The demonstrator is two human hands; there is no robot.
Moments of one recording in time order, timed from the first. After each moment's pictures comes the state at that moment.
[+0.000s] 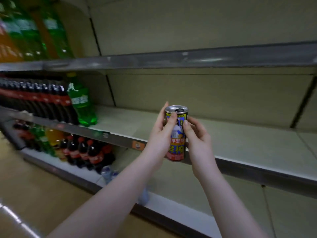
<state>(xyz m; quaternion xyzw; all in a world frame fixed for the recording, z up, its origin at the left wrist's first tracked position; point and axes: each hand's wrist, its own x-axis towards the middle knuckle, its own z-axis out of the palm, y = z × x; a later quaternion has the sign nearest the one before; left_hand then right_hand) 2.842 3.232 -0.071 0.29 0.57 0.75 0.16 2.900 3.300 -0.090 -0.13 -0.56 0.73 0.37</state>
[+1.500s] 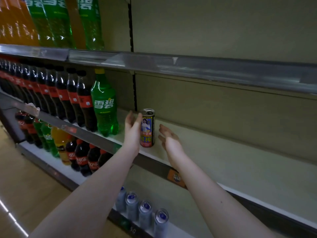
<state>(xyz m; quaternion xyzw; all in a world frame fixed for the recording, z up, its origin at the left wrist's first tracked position) 2.567 3.153 -0.105 0.06 0.57 0.82 0.02 2.627 3.237 -0.119 -0.18 -0.66 0.71 0.17</state>
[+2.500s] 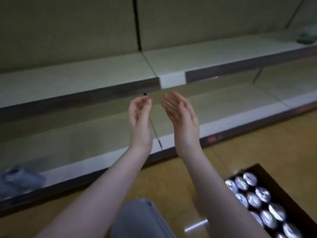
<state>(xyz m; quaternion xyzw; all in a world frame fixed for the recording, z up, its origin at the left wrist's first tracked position) 3.103 3.346 -0.201 0.33 0.52 0.74 0.27 3.187 3.368 -0.206 -0.25 -0.44 0.64 0.58</state>
